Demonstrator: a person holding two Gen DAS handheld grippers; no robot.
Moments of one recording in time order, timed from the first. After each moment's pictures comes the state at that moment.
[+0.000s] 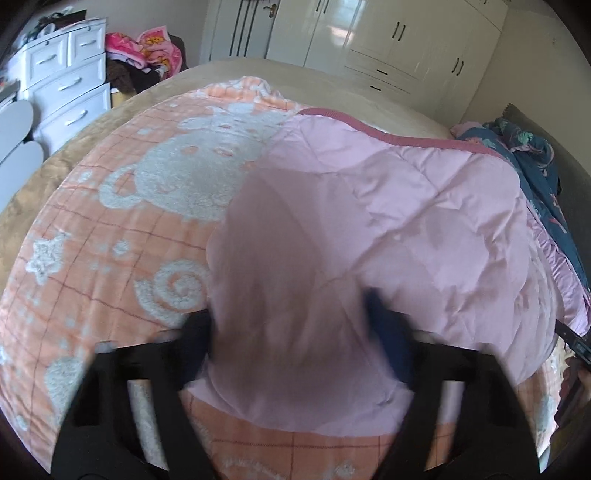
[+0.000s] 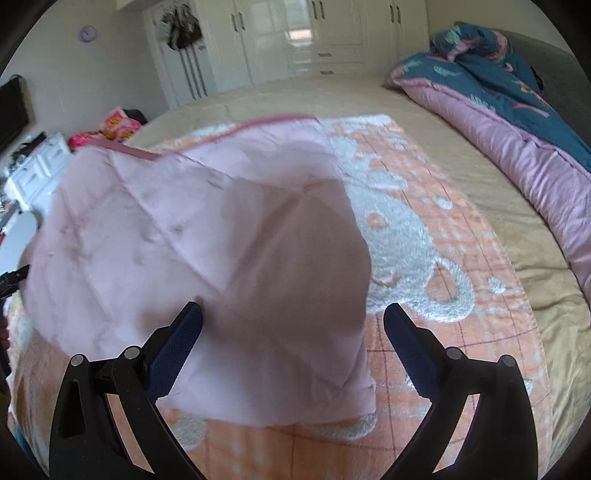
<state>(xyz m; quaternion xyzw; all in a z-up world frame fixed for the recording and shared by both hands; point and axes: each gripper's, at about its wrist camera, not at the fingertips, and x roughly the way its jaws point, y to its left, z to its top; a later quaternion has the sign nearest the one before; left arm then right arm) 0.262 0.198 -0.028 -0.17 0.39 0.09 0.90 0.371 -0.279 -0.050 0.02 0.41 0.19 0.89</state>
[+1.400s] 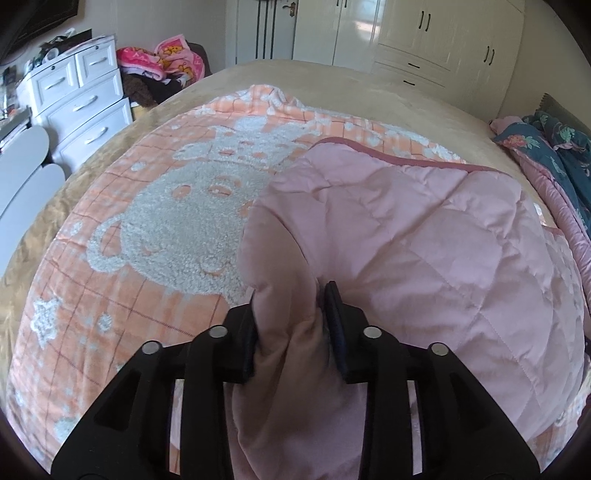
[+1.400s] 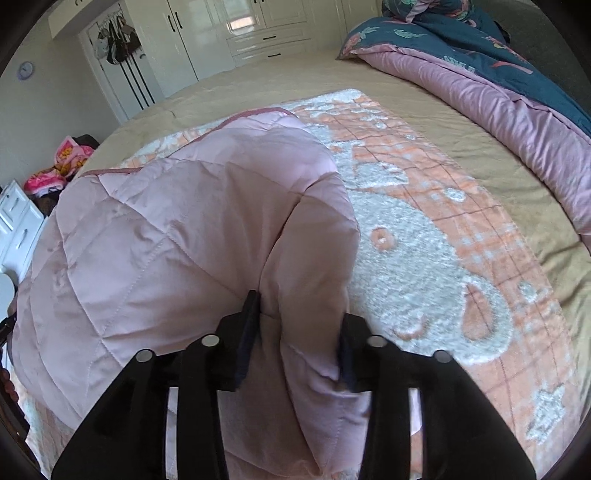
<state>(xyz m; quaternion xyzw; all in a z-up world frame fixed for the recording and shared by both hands) 0.356 0.196 -0.020 -0.13 0.41 0.18 0.88 0.445 -0.254 -0.052 0.07 0.45 0.08 0.89</state>
